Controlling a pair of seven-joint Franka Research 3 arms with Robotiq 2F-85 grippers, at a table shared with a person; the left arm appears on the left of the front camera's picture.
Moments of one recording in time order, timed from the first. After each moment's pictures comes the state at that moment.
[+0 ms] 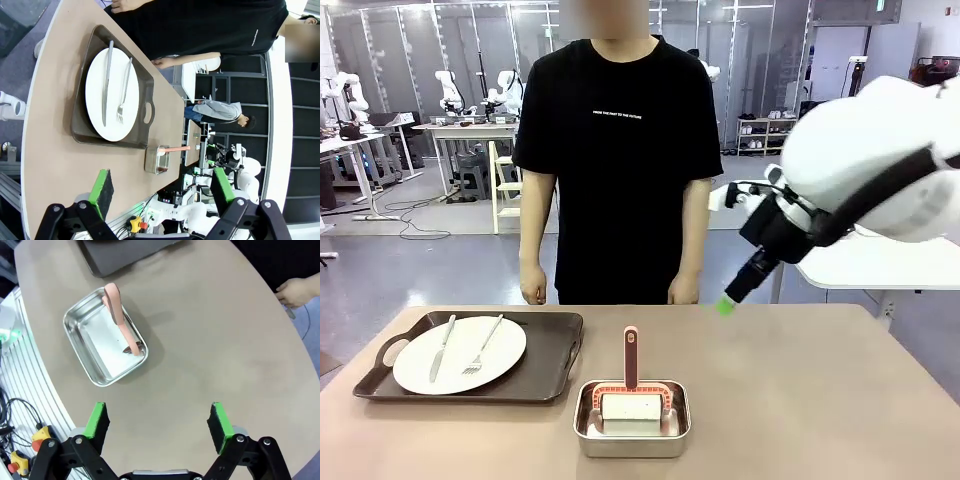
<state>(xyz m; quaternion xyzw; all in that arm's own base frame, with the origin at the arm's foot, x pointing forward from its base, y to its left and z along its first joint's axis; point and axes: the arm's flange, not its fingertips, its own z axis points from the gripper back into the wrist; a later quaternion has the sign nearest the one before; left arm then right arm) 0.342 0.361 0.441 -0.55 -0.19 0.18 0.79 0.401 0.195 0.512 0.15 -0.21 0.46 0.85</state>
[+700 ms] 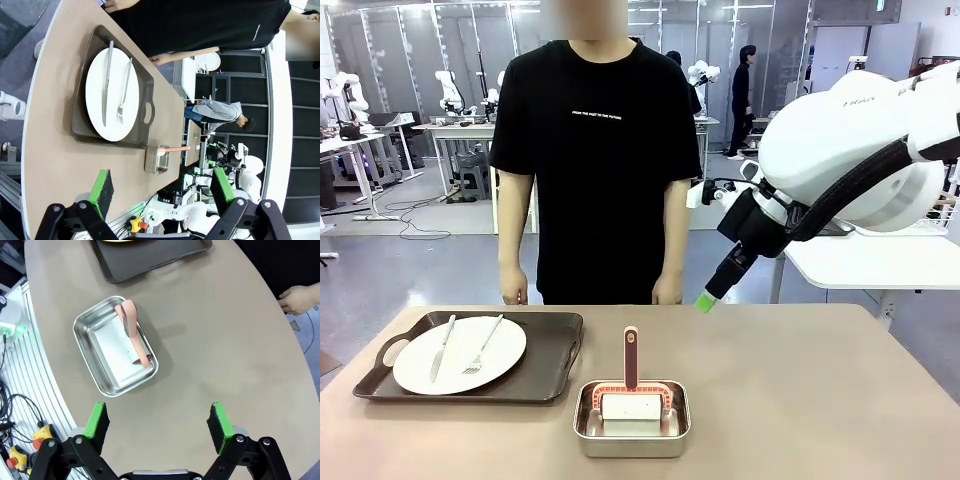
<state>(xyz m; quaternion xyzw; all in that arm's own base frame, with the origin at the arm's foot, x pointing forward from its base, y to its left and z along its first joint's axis) 0.342 0.361 0.441 -0.55 -0.19 0.18 0.79 0.408 0.225 0.518 0.15 -0.20 0.49 0.84</state>
